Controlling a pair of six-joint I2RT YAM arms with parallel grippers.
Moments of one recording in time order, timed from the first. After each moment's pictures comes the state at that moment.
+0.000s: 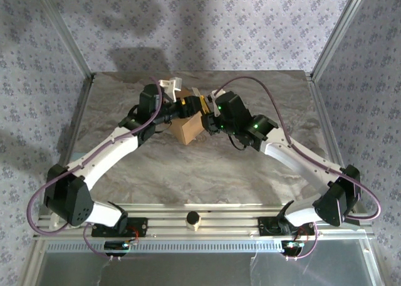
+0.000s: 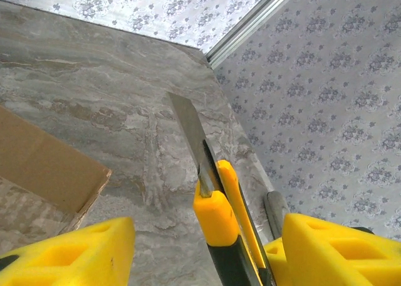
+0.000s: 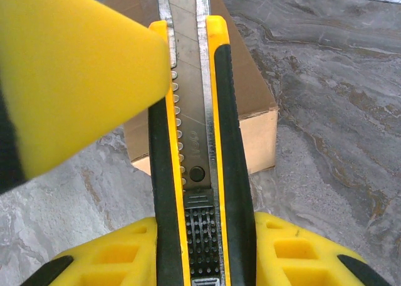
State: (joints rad) left arm -0.57 1.41 1.14 -0.03 0.34 -0.69; right arm 0.77 1.40 1.32 -0.54 0.11 0.31
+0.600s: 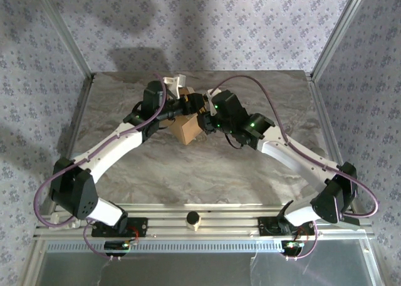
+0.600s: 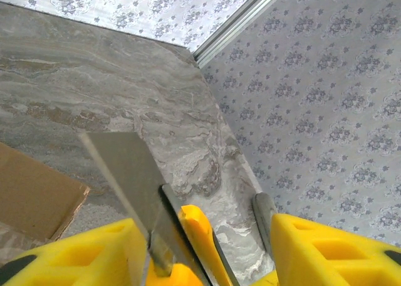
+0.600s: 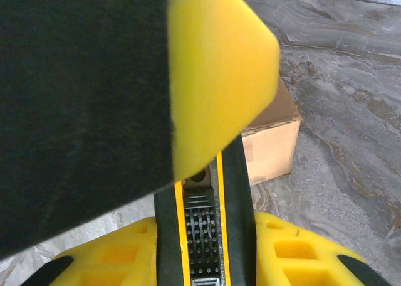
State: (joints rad) left arm -0.57 1.47 1.18 0.00 0.39 -0.71; right arm 0.79 1.44 1.35 -0.54 0.09 0.31
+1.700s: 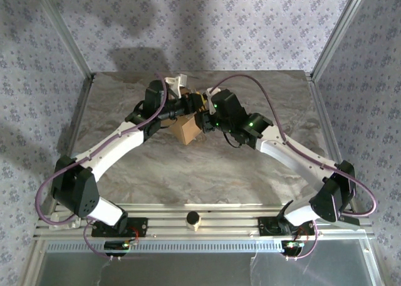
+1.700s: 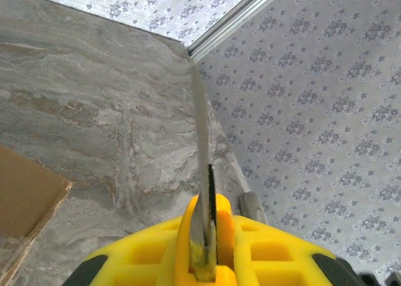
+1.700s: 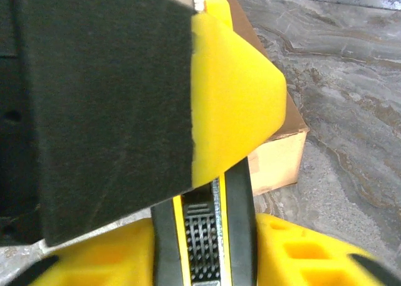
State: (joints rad) left arm -0.58 1.49 1.20 0.00 0.38 -0.77; right arm 0.78 1.45 1.34 -0.49 0.08 0.33
